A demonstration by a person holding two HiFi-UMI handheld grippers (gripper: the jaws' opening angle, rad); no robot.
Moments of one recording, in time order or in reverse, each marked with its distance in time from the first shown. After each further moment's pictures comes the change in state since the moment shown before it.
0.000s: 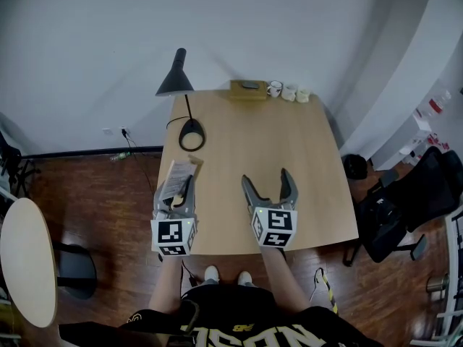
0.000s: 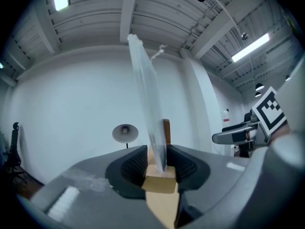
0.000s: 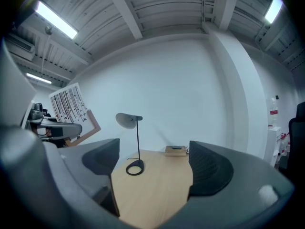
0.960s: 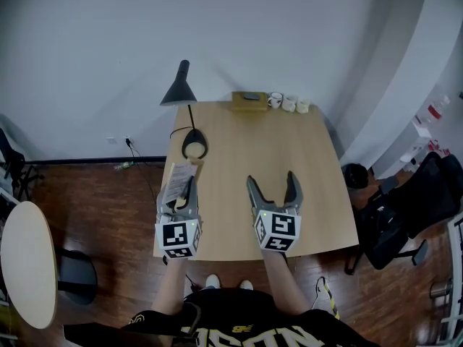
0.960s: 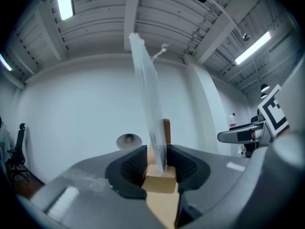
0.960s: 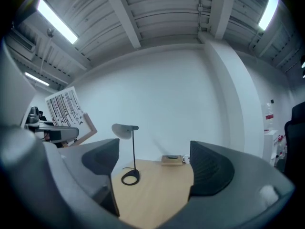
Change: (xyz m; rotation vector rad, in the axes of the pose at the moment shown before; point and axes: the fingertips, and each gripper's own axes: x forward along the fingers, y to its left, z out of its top) left arm -0.006 0.000 0.029 -0.017 -0.079 0.074; right arm -0.014 -0.010 0.036 0.002 -0.102 -0.046
